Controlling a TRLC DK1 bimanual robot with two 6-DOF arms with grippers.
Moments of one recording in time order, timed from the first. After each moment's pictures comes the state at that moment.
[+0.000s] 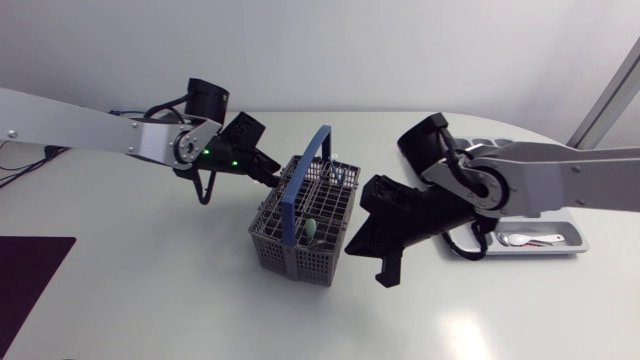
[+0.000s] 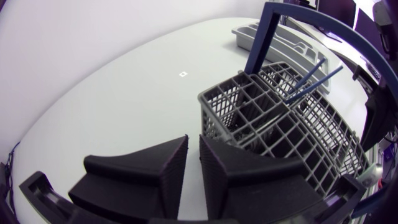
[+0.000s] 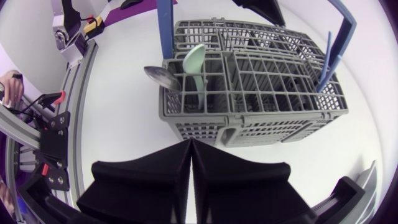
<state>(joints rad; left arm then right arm) -0.29 1.91 1.20 -0.02 0.33 0.36 0.49 1.55 0.88 -0.41 -0.50 -0.63</state>
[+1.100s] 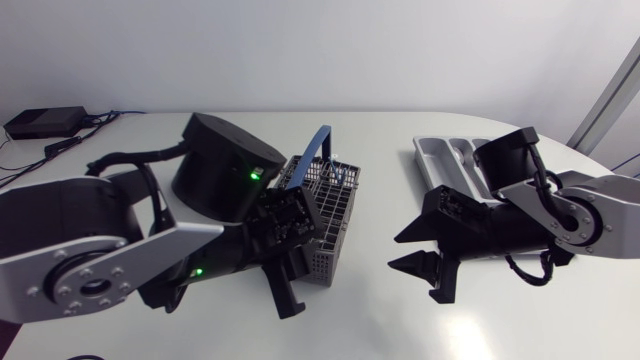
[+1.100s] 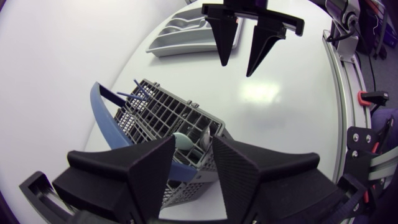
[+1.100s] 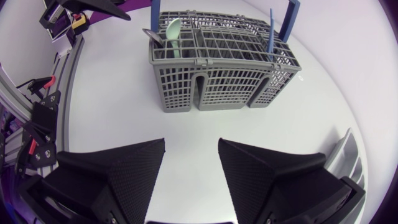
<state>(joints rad) -0.92 1.35 0.87 -0.27 -0.16 0.51 0.30 1.30 0.67 -0.40 -0.49 -0.74</state>
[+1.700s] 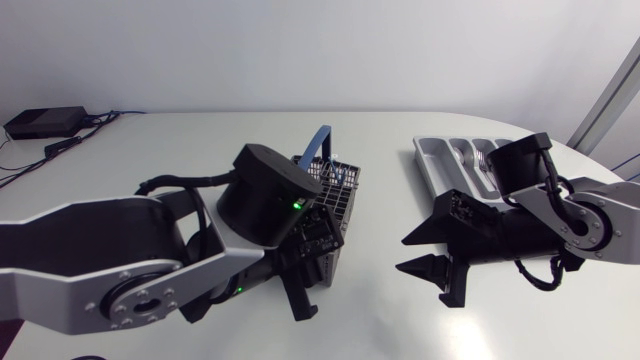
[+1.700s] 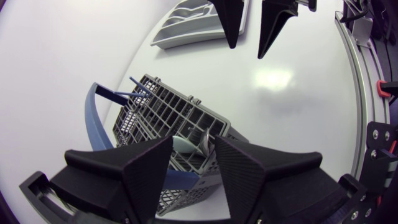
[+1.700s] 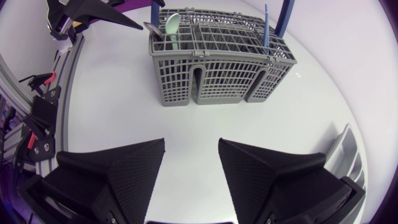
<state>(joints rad) -0.99 1.44 0.87 -0.21 -0.32 0.53 0.25 1.28 0.64 -0.40 -0.52 -0.78</state>
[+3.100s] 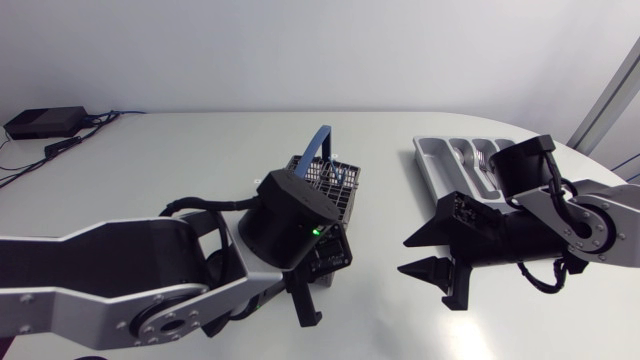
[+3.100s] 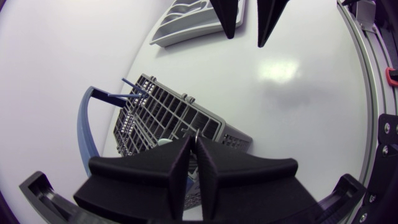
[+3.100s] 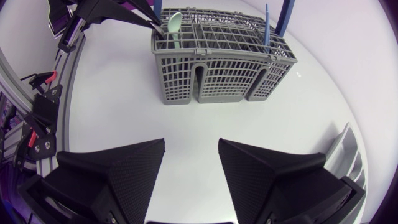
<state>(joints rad) -1.03 1.49 0.85 -0.15 -0.40 0.56 0.24 1.26 0.63 -0.41 -0.53 -0.79</state>
